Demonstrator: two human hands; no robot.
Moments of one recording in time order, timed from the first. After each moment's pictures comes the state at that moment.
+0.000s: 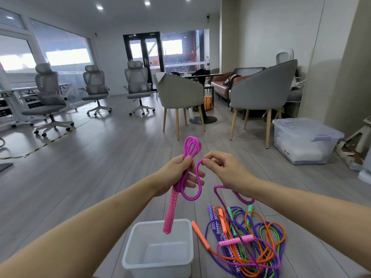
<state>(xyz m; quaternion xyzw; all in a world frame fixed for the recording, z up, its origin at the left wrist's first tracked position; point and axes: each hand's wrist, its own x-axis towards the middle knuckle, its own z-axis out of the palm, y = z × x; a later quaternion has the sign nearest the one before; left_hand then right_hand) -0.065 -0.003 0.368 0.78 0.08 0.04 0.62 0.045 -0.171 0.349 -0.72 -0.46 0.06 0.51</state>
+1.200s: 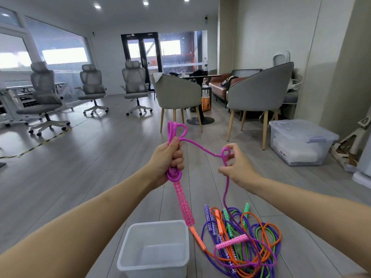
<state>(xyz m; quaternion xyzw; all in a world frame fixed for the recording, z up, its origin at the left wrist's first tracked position) -0.053 0.005 0.385 0.57 0.07 0.16 0.80 0.095 -0.183 0.329 -0.80 -0.31 0.03 0.51</state>
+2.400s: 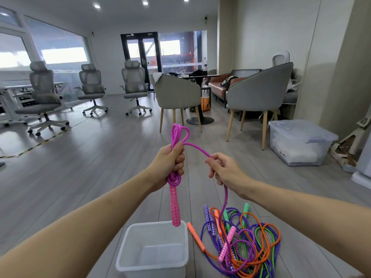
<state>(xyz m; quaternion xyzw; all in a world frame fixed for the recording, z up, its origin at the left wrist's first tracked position) -0.053 0.003 0.377 0.69 0.06 0.16 0.71 0.071 -0.170 0.330 -0.70 -0.35 0.16 0.60</state>
